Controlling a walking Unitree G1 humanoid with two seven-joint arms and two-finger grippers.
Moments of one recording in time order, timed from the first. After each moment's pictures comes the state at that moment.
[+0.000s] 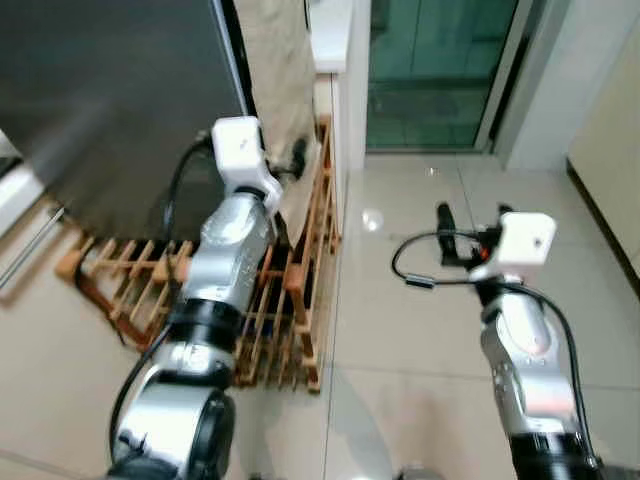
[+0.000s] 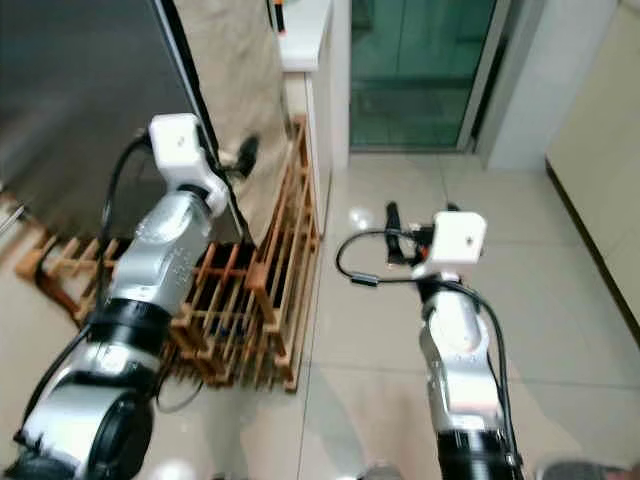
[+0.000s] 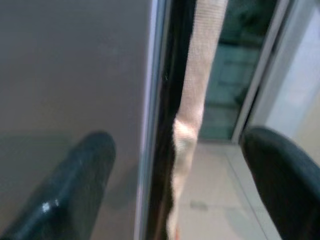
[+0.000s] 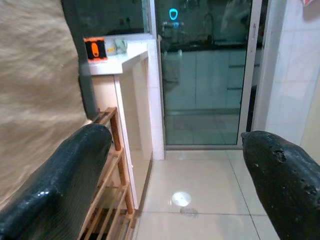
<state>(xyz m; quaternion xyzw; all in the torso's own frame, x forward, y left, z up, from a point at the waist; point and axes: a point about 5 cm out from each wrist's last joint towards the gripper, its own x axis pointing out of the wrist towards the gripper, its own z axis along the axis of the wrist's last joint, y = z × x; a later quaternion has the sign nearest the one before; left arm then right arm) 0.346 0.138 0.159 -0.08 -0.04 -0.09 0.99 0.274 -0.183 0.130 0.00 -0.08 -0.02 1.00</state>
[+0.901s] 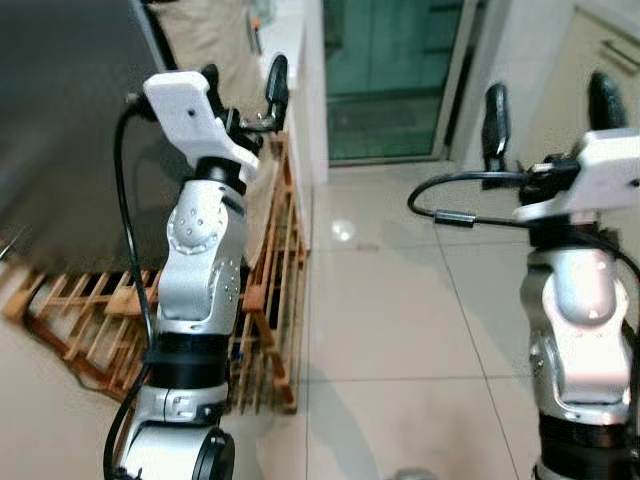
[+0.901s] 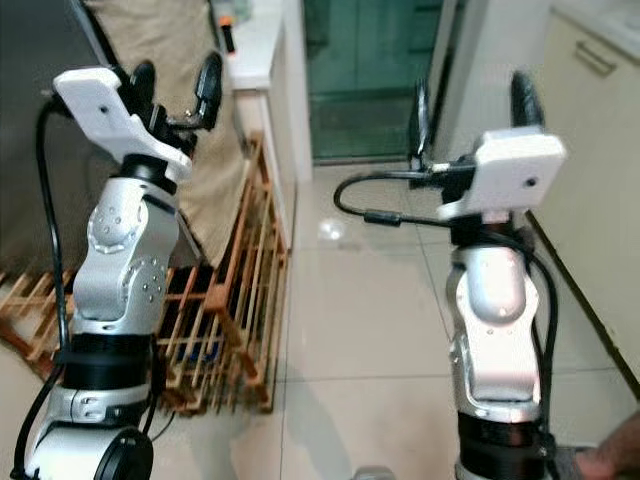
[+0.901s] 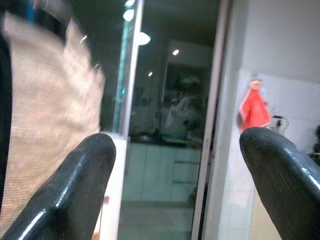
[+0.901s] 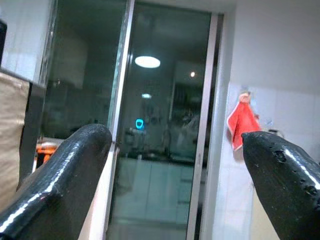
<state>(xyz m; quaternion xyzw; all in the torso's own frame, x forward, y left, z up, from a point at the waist) 0.332 0.125 0.256 -0.13 -0.24 -0.06 0.96 0.273 -0.165 0.242 -0.09 -0.30 0.01 0.95</state>
